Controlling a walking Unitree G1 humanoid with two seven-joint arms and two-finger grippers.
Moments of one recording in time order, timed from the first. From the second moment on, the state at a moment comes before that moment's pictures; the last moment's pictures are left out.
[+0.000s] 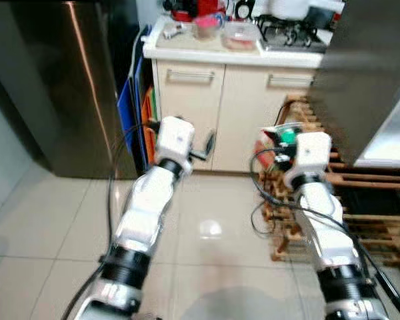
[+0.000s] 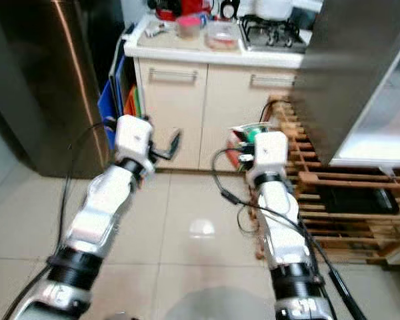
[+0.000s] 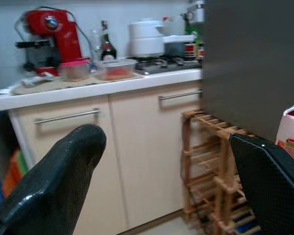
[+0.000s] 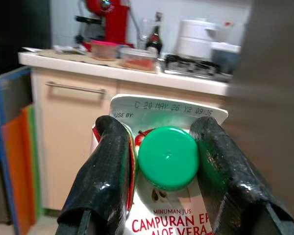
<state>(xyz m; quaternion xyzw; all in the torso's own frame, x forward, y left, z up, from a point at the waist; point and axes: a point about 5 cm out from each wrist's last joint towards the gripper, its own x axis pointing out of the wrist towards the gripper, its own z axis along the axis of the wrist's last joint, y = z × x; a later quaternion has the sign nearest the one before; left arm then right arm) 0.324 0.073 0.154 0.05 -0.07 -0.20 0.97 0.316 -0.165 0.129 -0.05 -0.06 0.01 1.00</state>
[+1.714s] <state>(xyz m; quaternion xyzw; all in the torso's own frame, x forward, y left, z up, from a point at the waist) 0.326 0.110 0.127 0.03 -0.02 -0.12 0.99 0.310 -0.165 0.125 -0.05 -0.07 0.03 1.00</state>
